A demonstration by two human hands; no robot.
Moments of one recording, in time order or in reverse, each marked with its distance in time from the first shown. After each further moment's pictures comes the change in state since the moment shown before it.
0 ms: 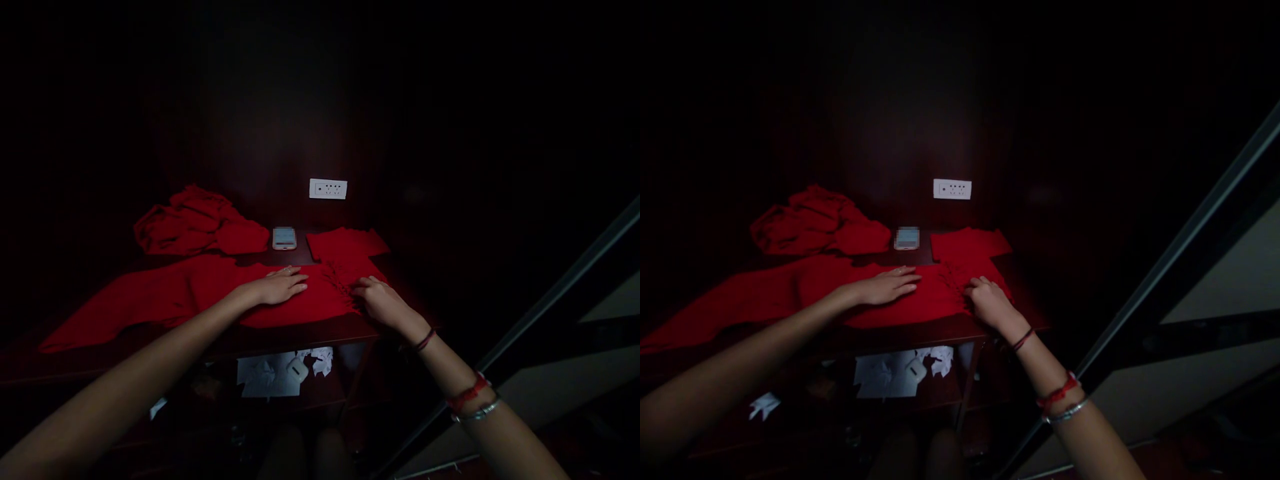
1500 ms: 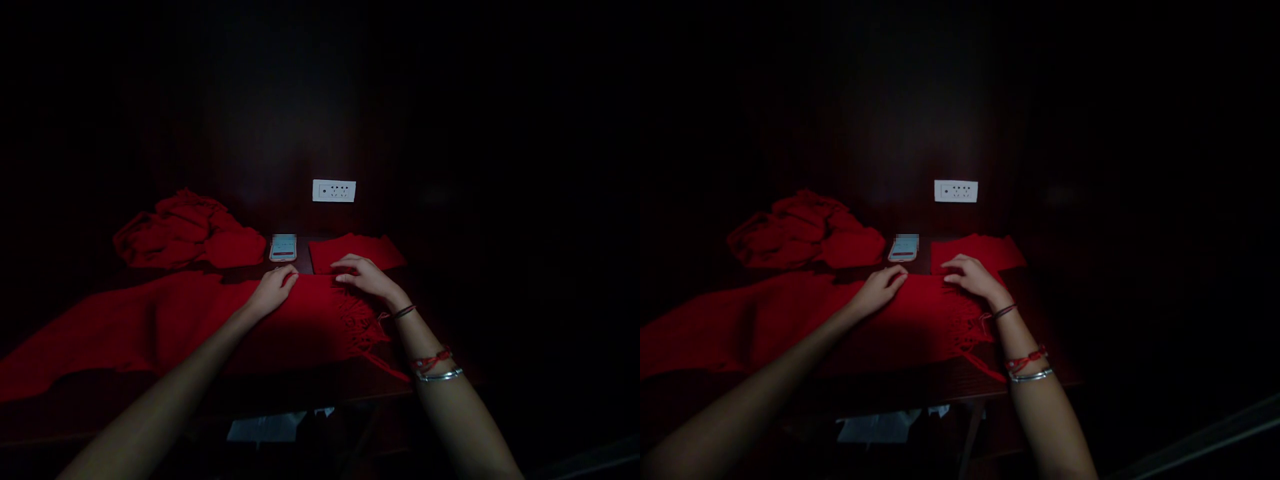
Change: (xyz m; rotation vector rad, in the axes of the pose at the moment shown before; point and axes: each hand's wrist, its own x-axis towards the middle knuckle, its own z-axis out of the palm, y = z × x) left_hand 0.052 -0.026 0.015 -0.232 0.610 -0.077; right_hand 0.113 0.050 0.025 0.625 0.170 -0.176
